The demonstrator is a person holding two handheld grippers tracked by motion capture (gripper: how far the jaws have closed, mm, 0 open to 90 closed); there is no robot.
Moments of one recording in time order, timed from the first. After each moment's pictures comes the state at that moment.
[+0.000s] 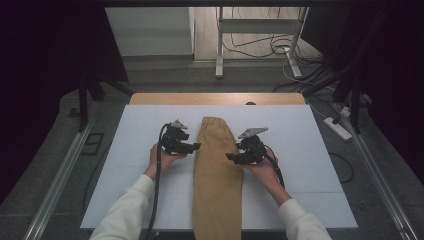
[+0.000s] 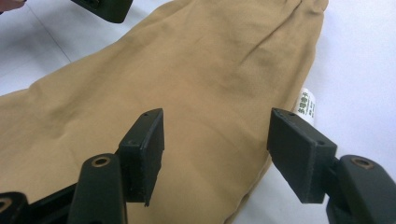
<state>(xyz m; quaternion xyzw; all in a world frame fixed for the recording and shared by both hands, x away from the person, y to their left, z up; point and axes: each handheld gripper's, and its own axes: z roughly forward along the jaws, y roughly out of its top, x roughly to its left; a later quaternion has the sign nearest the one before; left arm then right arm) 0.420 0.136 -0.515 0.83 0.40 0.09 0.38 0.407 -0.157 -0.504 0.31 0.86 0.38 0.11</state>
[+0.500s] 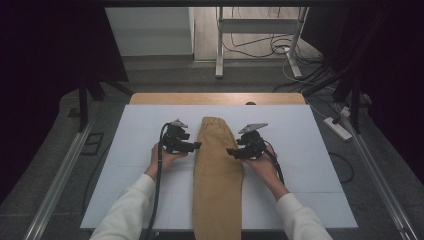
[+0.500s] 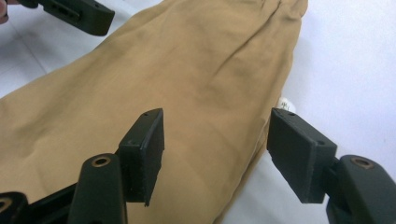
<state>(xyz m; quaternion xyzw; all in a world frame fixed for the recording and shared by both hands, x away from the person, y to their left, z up) 0.430 0.136 -0.520 0.82 0.41 0.08 0.38 0.426 -0.158 -0.506 0.33 0.86 0.38 0.11</state>
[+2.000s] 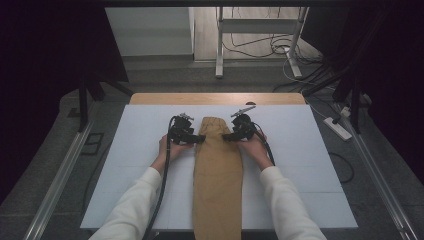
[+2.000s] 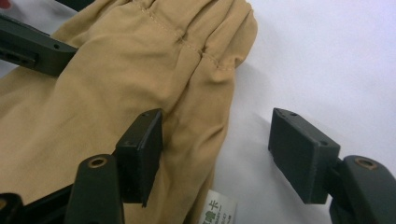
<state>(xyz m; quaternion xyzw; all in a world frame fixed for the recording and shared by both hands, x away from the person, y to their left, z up) 0.477 0.122 -0.538 0.82 0.43 0.06 0.36 0.508 -0.135 -0.523 0.36 0.87 0.33 0.09</state>
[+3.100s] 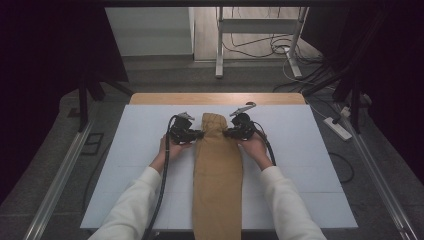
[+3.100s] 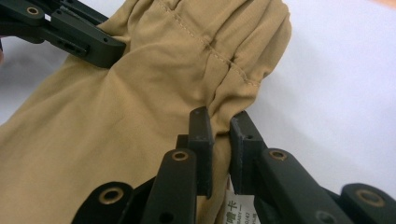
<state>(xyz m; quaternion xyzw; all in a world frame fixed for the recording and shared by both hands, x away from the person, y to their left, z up) 0.464 0.122 -0.517 0.83 0.38 0.06 0.40 0.495 -0.131 -0.505 0.33 0.87 0.36 0.09</state>
